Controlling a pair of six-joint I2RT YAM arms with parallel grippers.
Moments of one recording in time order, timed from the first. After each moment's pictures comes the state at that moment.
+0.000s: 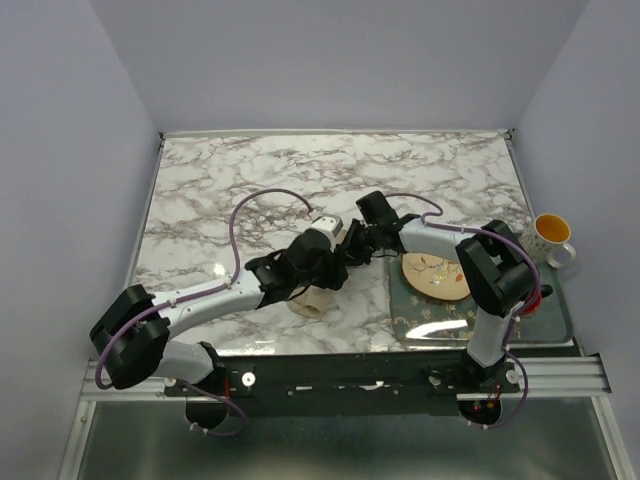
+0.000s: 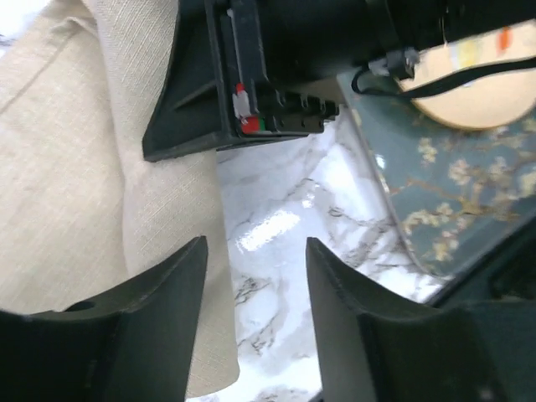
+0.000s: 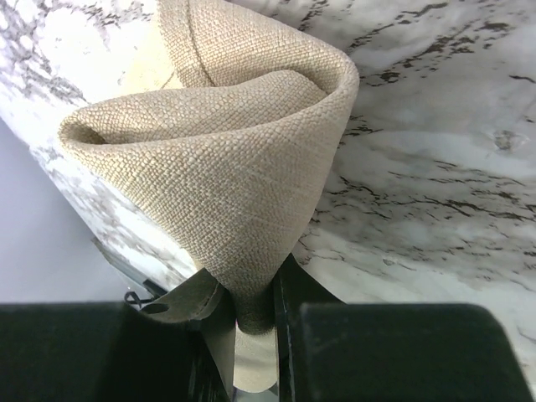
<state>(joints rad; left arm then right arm) -0.85 1.32 0.77 -0.08 -0.03 -0.56 0.61 1.85 1.06 -0.17 -0.34 1.03</state>
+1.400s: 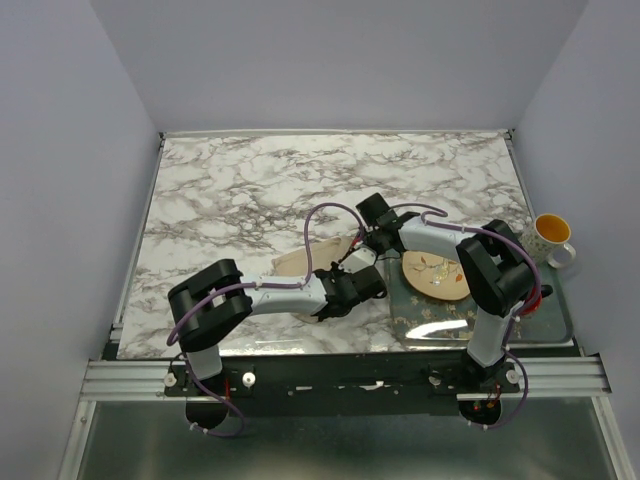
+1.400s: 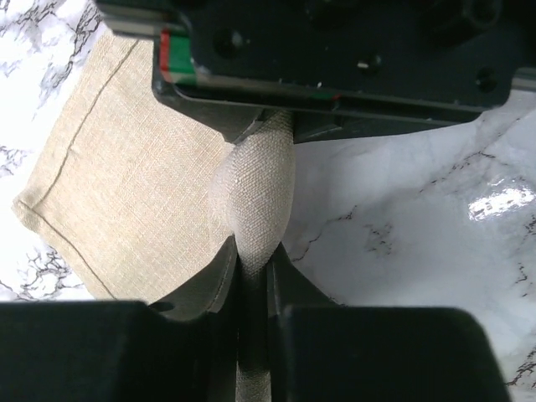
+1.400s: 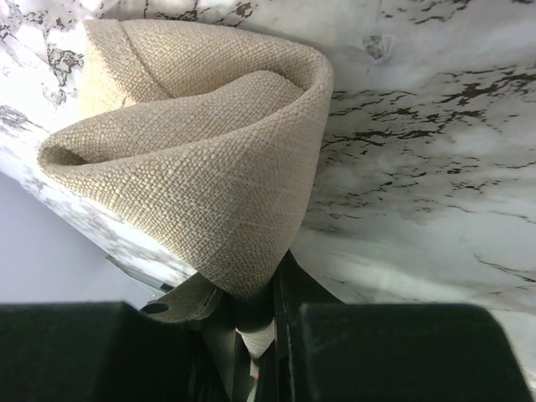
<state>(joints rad) -1.17 1.75 1.02 -0.40 -0.65 -0.48 0.61 1.85 1.10 -0.37 -0.32 1.17</state>
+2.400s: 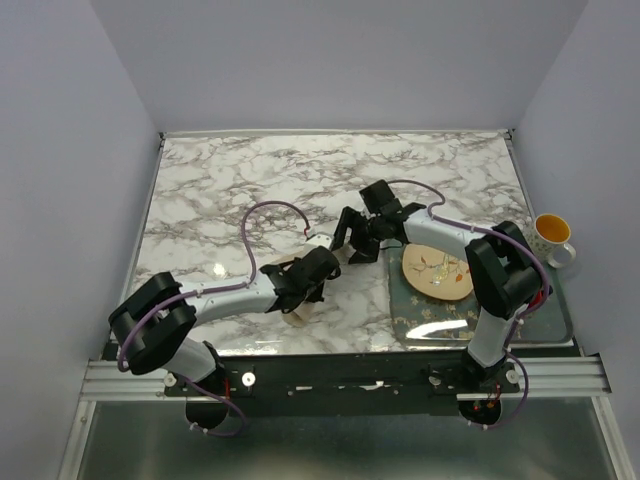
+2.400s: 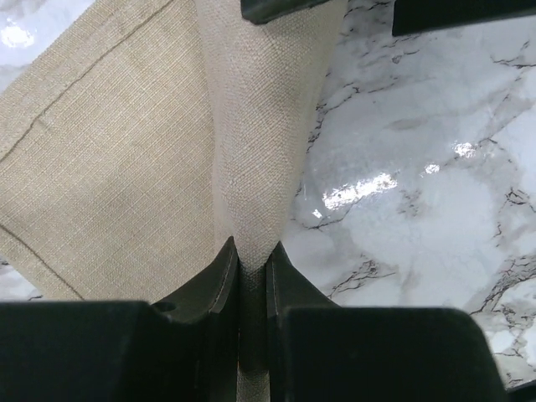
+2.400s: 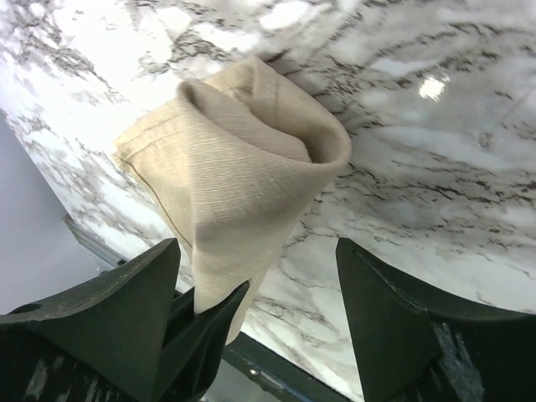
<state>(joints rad) -0.97 1.45 0.75 -0.24 -0.34 -0.58 0.59 1.82 1.16 -0.34 -0.35 0.89</state>
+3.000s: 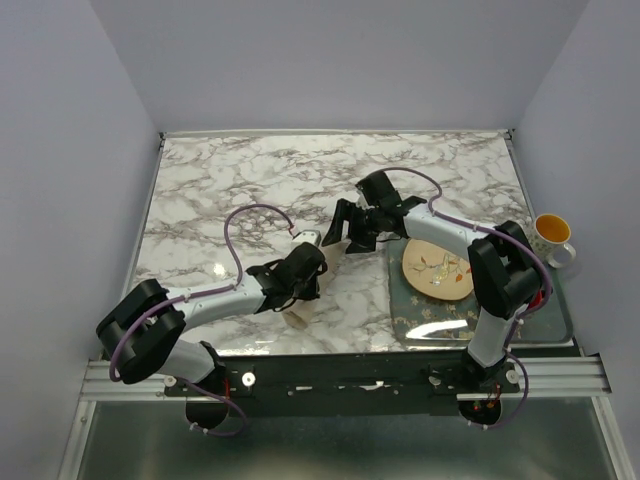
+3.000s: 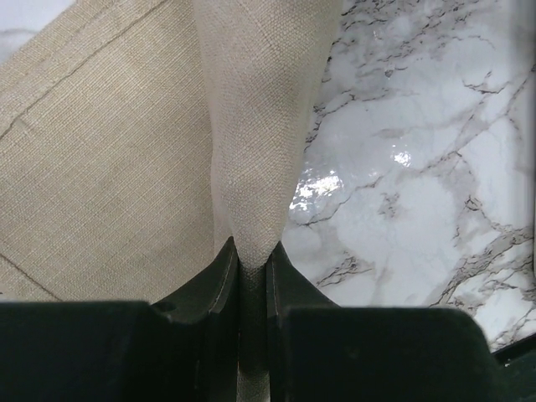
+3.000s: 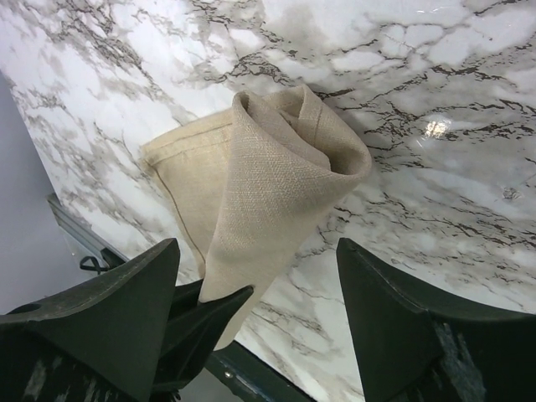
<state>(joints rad) -0.89 1.37 0.66 -0.16 -0.21 -0.68 0.59 1.82 1.24 -0.34 -0.37 0.74</state>
